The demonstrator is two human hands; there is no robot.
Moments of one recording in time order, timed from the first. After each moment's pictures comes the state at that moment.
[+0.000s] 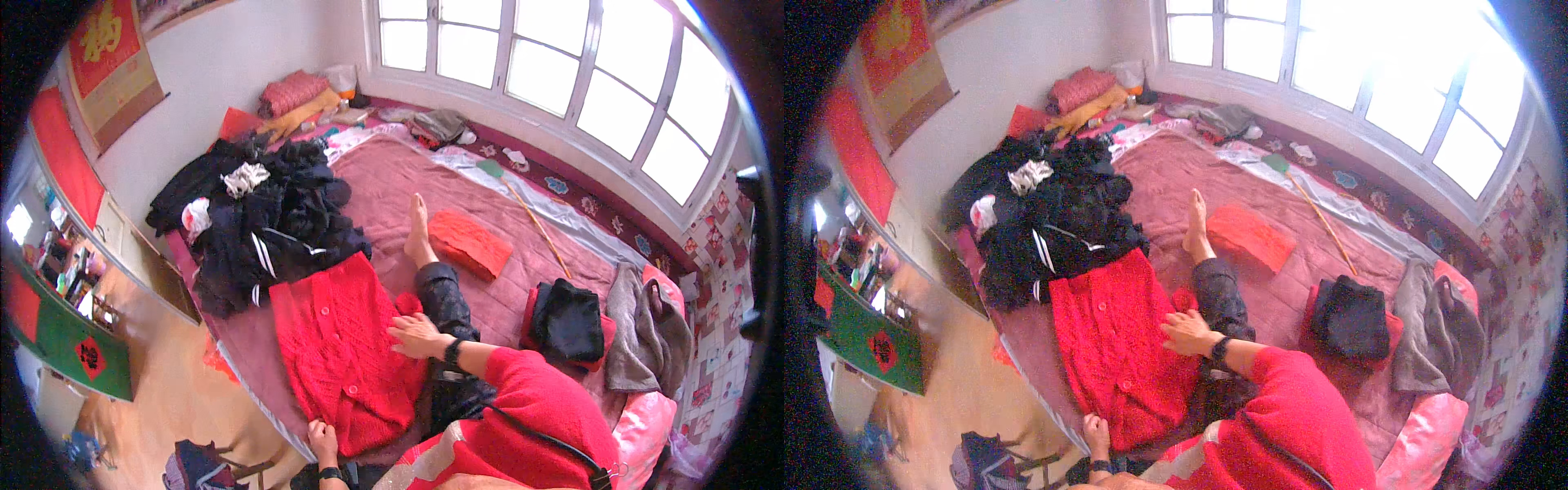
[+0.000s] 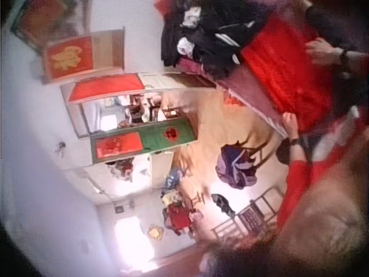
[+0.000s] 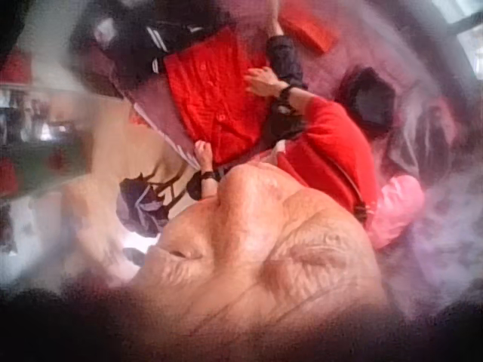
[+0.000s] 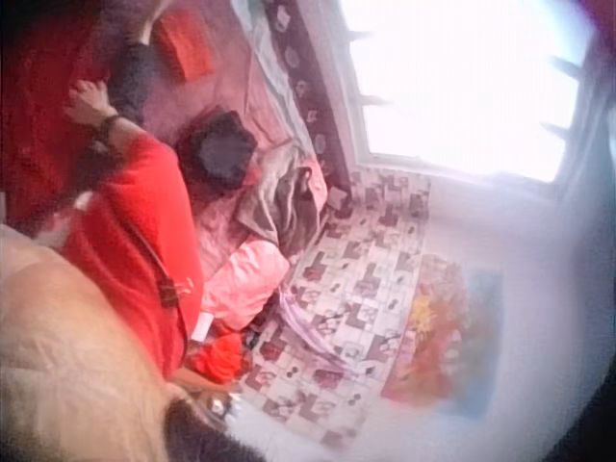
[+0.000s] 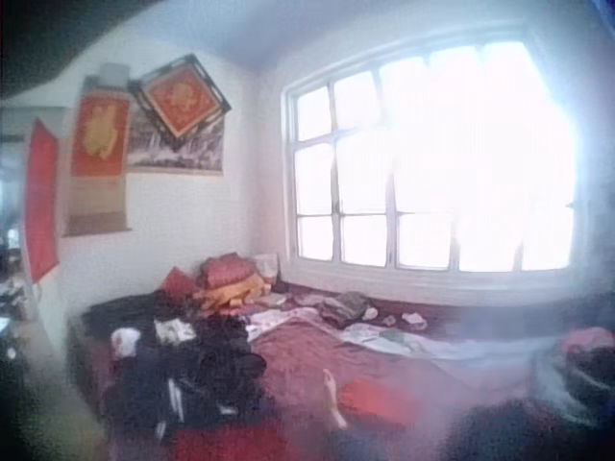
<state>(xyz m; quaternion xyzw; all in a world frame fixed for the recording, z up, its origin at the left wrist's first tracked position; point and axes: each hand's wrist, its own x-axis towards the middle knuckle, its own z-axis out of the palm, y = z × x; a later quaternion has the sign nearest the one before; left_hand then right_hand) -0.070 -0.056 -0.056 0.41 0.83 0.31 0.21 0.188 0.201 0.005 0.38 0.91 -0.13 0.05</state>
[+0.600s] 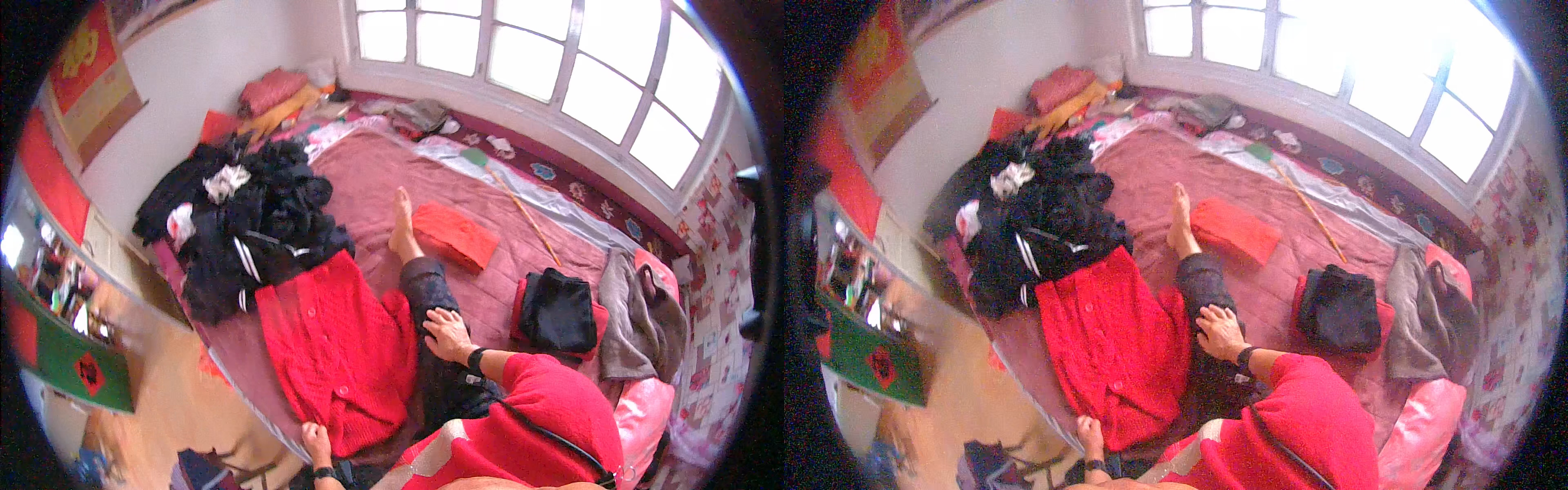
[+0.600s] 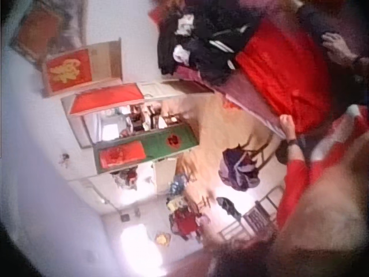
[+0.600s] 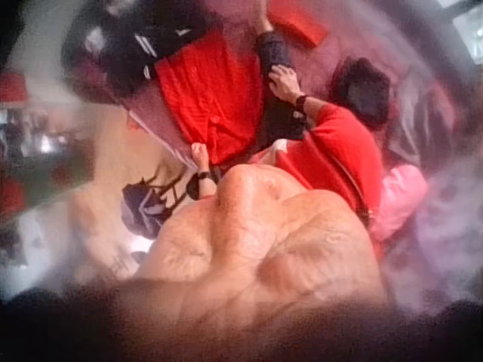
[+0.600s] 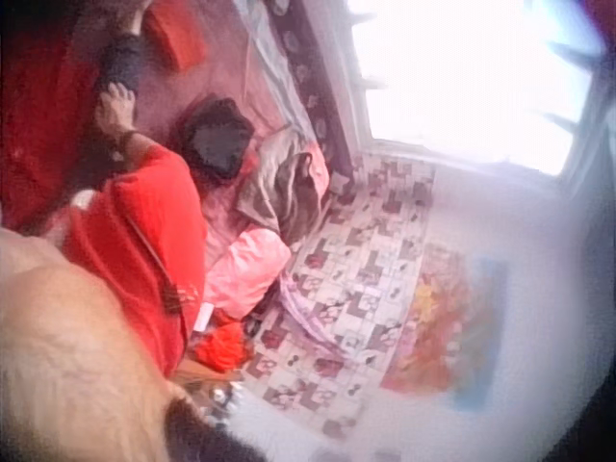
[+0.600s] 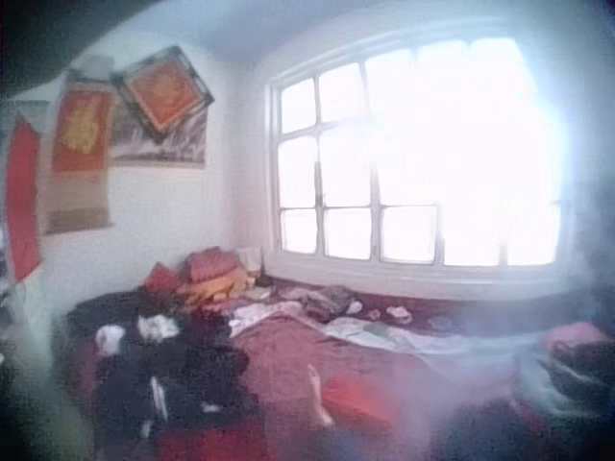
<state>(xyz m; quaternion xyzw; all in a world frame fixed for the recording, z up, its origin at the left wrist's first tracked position) -0.073 -0.047 -0.056 0.41 0.83 0.29 0.25 0.283 0.169 -0.009 0.55 0.83 -0.11 -0.07</state>
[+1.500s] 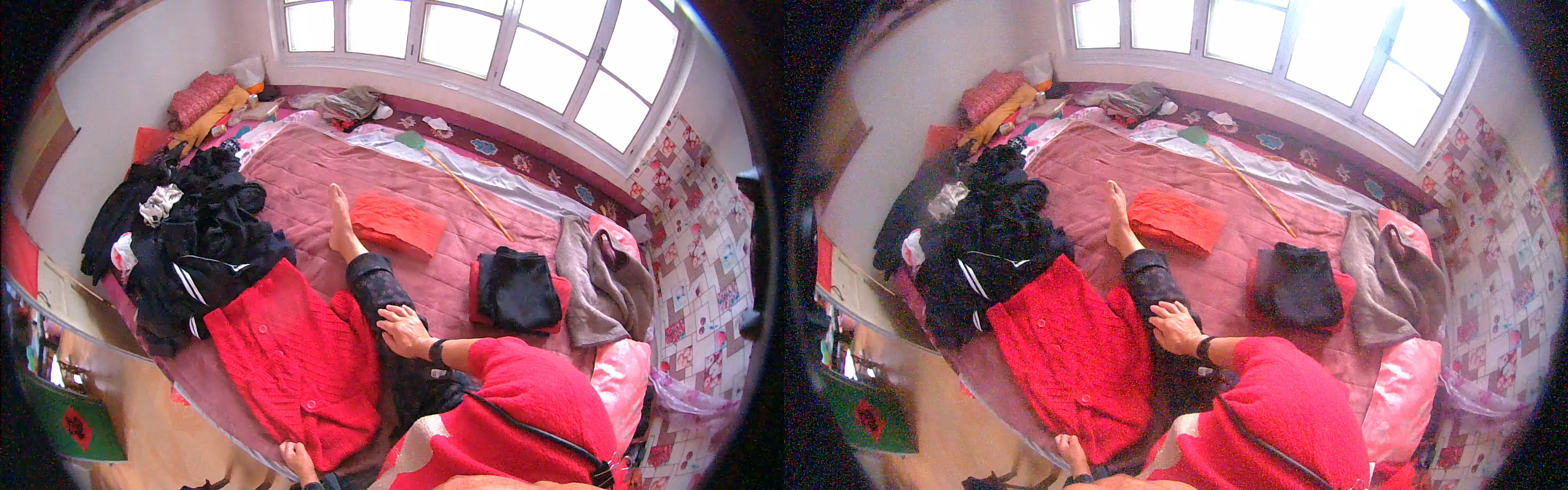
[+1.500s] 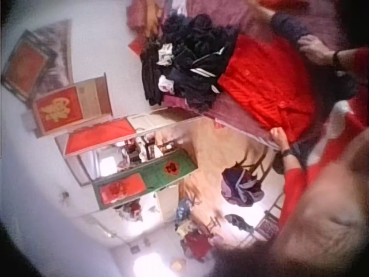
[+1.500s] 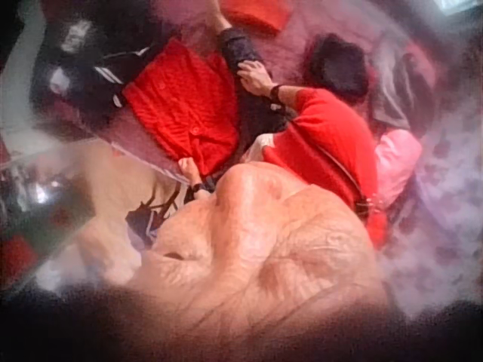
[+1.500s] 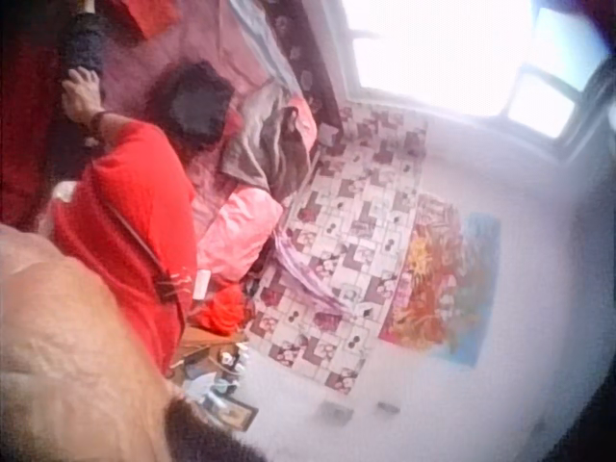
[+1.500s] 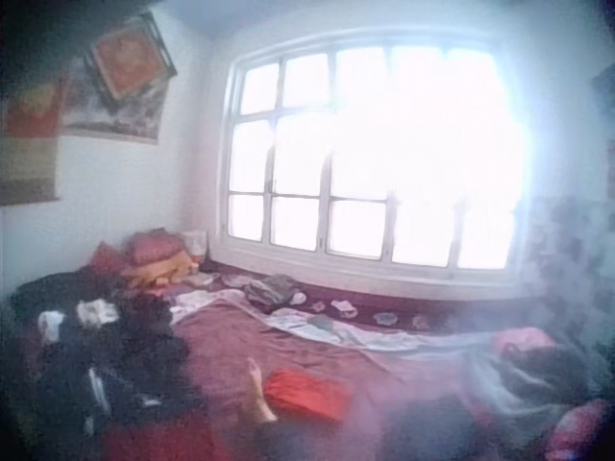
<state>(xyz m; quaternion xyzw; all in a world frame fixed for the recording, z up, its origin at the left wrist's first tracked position) -0.069 -0.037 -0.059 0.43 0.81 0.35 0.21 0.286 0.175 -0.013 0.52 0.83 -0.11 -0.17</state>
